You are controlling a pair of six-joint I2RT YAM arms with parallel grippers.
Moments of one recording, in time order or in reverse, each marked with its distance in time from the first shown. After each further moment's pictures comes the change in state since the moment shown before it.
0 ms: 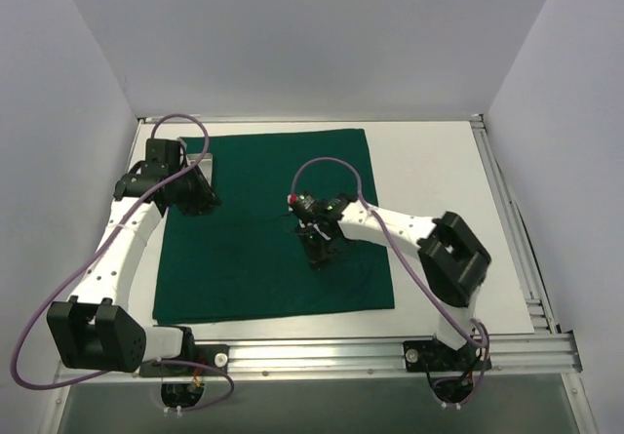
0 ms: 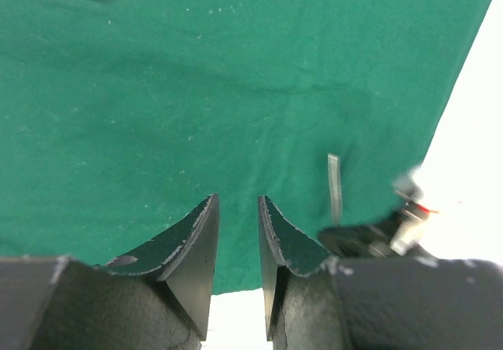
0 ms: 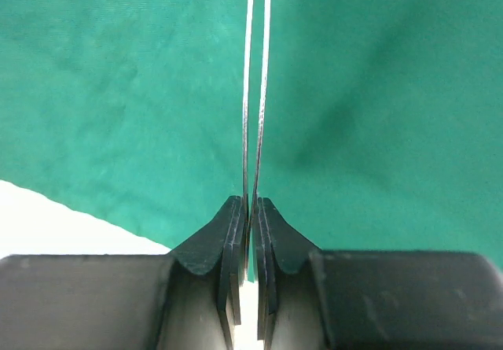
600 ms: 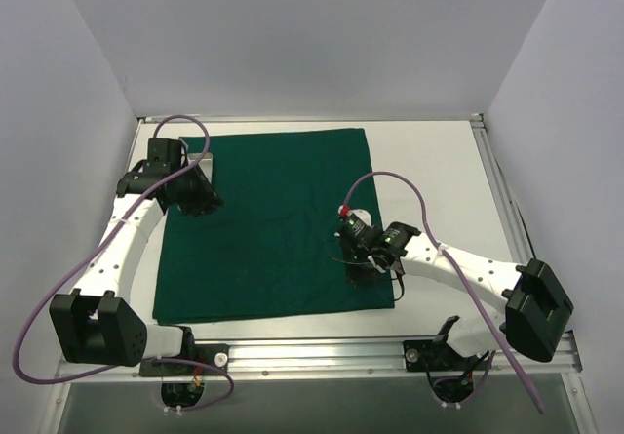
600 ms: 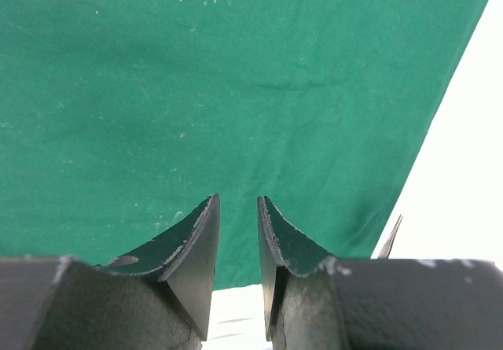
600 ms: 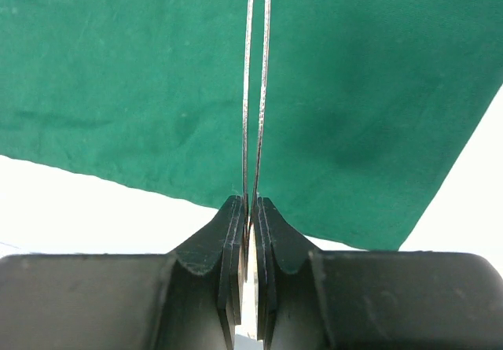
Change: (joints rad) left arm 0.006 0.029 -0.008 0.011 0.032 -0.025; right arm -0.002 -0.541 -0.451 0.024 0.147 0.211
